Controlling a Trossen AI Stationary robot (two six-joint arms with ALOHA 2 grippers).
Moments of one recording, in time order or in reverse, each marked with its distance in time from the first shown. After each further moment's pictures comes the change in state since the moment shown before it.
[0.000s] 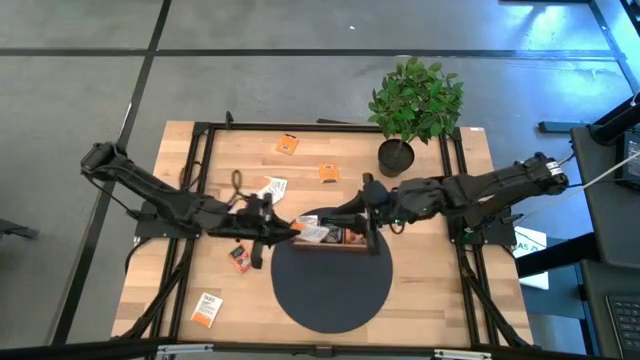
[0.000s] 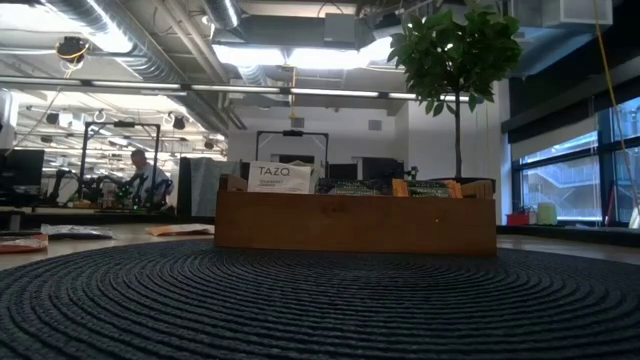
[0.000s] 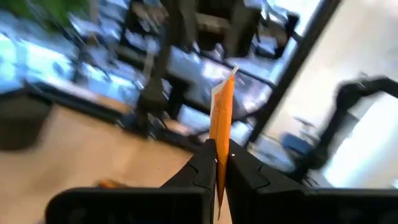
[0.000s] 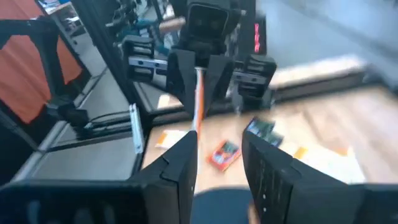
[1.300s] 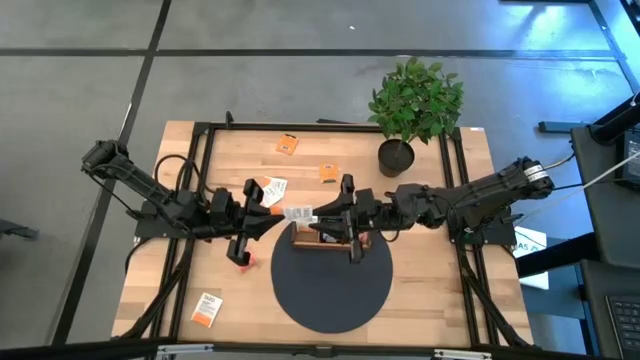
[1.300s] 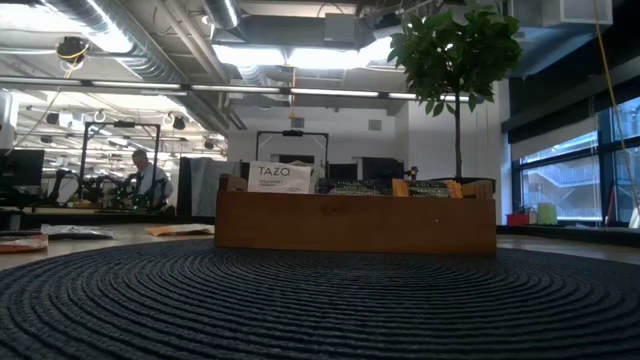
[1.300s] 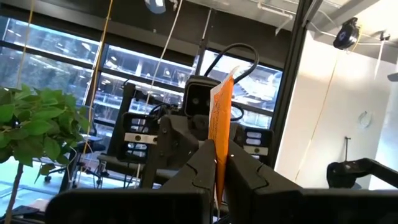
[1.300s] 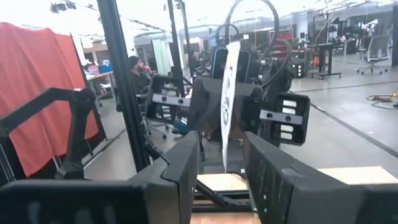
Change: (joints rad) left arm -0.067 0.003 -0.001 0.482 -0.075 0.371; right arm 0.014 0.146 -0.001 0.525 -0.009 -0.176
